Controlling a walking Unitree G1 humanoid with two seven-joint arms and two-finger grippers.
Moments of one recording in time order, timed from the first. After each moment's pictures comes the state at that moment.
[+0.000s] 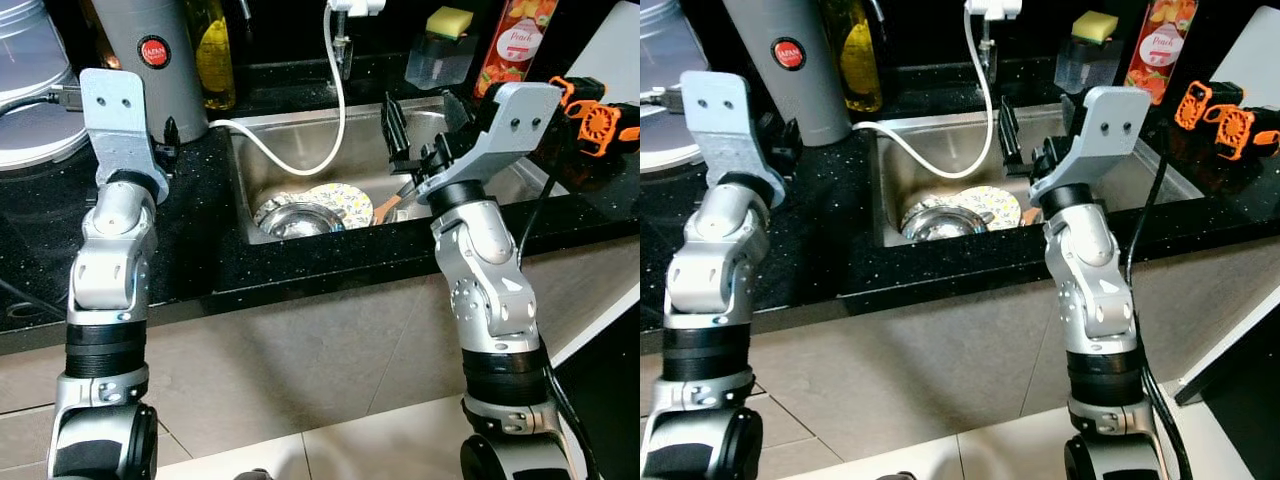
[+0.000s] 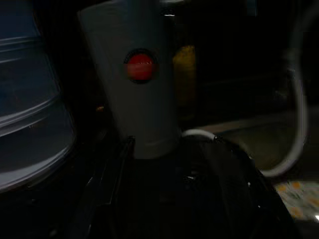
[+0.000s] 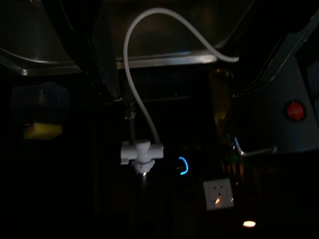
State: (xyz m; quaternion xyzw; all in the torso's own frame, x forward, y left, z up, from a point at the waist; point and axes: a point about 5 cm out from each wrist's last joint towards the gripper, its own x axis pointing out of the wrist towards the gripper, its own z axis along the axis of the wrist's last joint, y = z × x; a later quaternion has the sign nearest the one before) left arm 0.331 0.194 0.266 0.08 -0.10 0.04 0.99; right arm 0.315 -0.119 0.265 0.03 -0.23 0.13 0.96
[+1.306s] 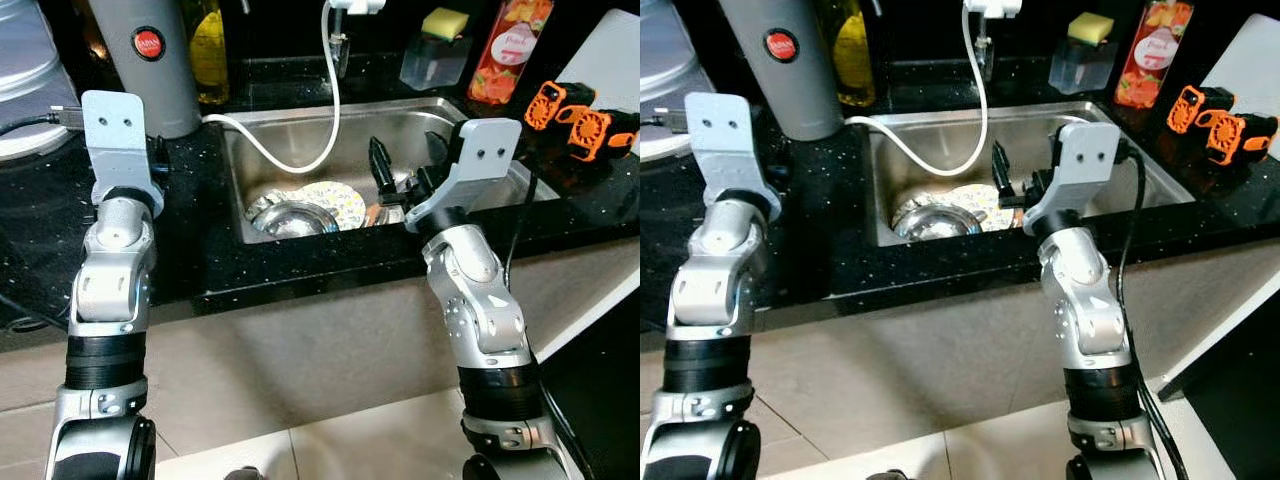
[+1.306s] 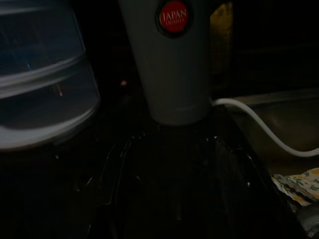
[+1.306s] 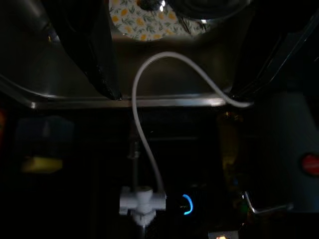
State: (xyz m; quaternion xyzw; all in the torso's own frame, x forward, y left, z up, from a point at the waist) left arm 0.331 0.209 0.249 0.09 -0.06 0.12 0.99; right arm 0.319 -0.121 0.243 0.04 -0.18 0.11 0.98
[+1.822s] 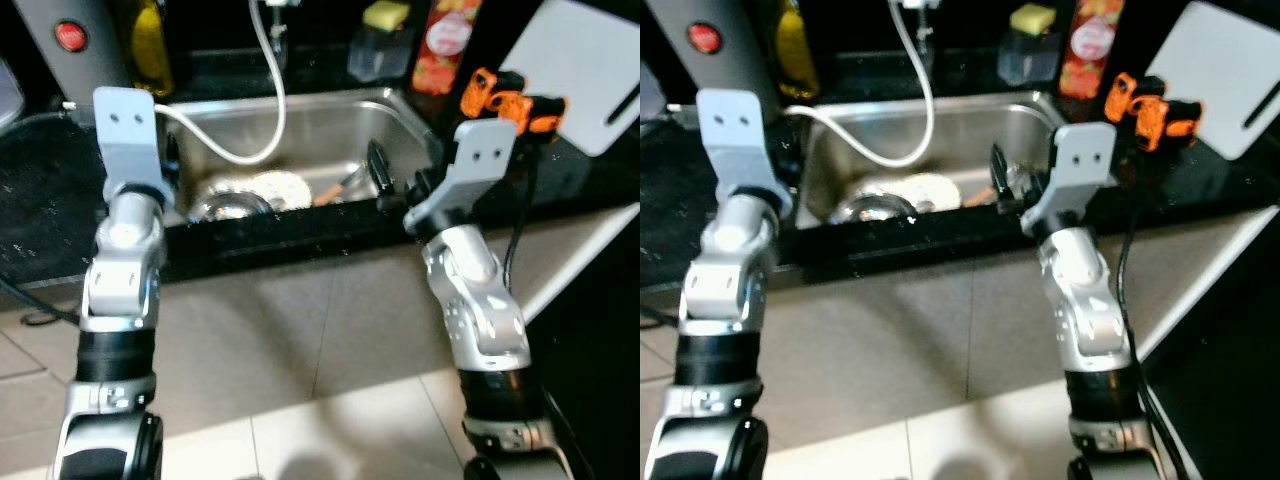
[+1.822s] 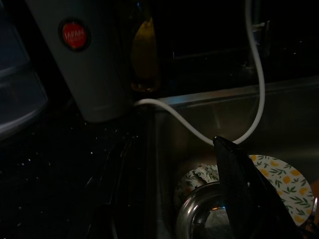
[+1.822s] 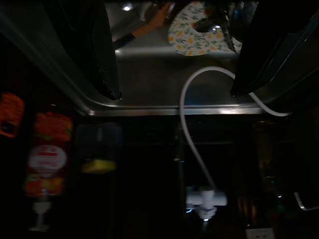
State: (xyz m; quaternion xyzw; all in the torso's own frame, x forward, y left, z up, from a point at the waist) left arm 0.335 0.201 0.249 0.08 -0.06 0.11 0.99; right arm 0.320 -0.125 0.242 0.03 -0.18 0.10 0.98
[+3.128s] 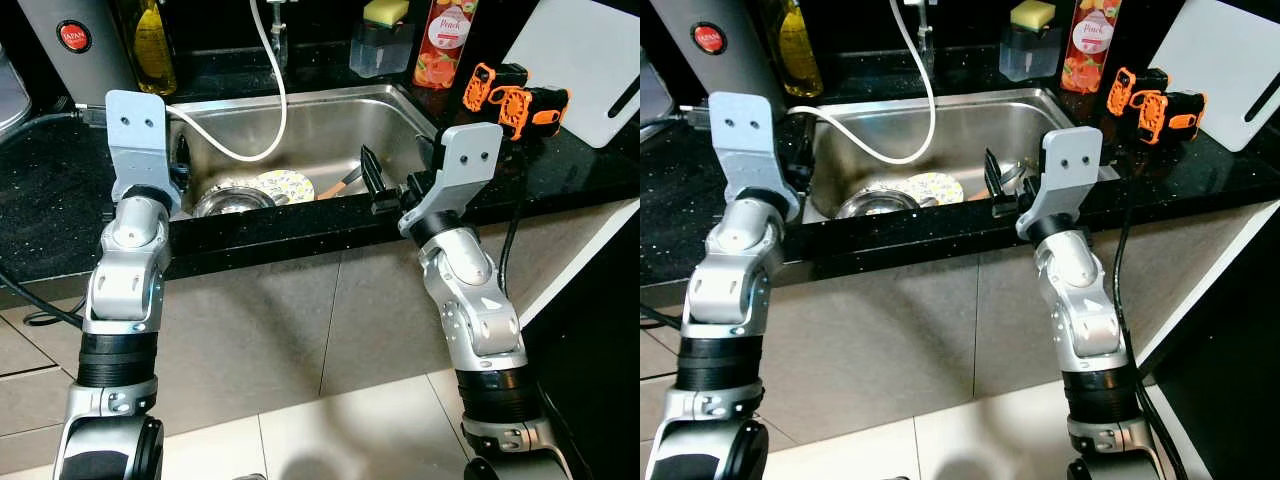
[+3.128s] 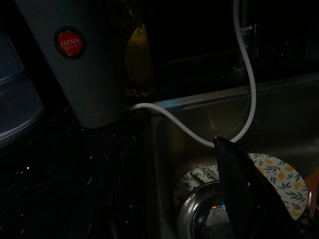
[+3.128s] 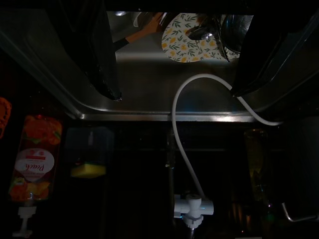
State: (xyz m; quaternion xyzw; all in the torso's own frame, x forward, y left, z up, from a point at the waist) left arm 0.333 0.193 0.250 0.09 -0.07 0.08 0.99; right arm 0.320 -0.119 0.238 0.01 -0.17 0.11 0.98
